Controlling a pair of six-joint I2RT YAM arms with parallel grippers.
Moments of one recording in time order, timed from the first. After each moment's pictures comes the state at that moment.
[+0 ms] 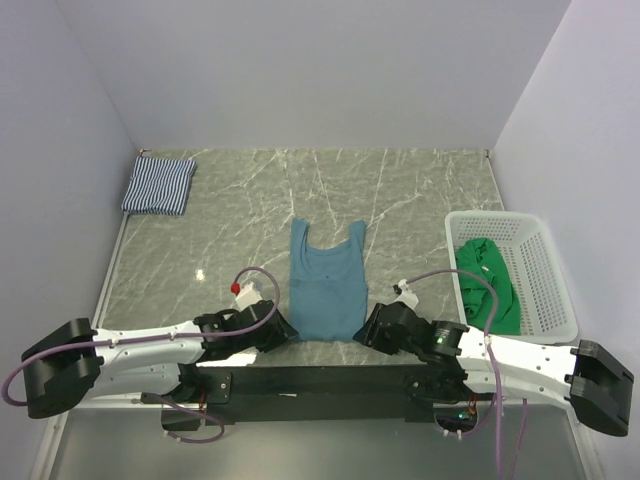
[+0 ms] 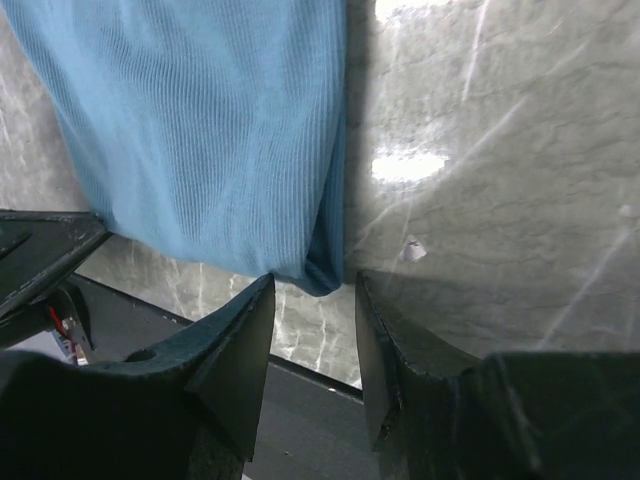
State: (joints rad) left arm -1.10 1.03 0.30 -0.14 -0.23 -1.46; right arm 1.05 0.81 0.22 -0.27 0.19 1.28
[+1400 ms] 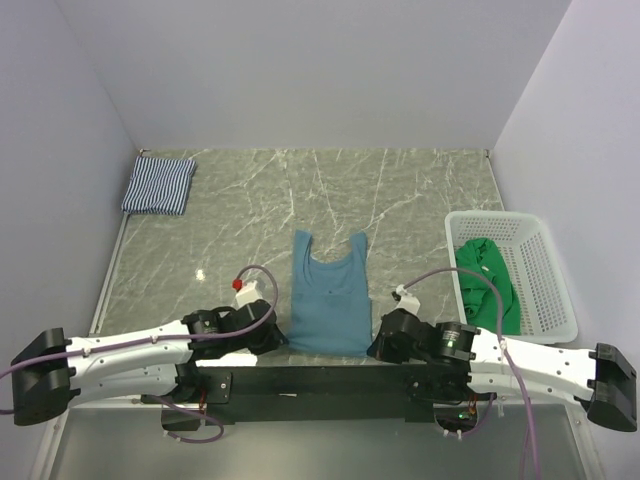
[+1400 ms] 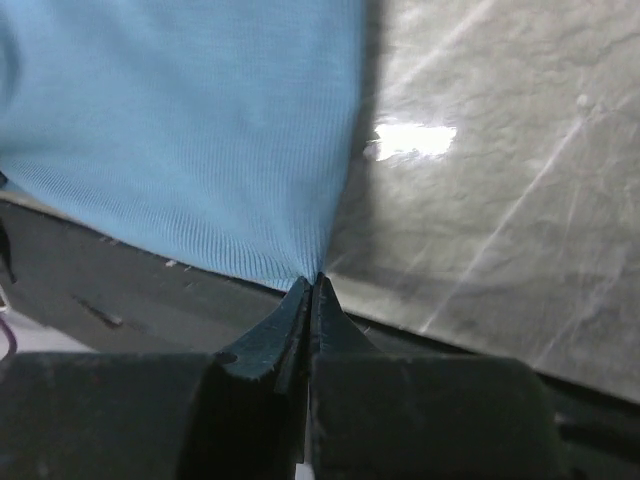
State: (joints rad) left arm -1.13 0.92 0.40 -0.40 -0.21 -1.35; right arm 1.16 0.70 0.29 -0.54 0.19 1.23
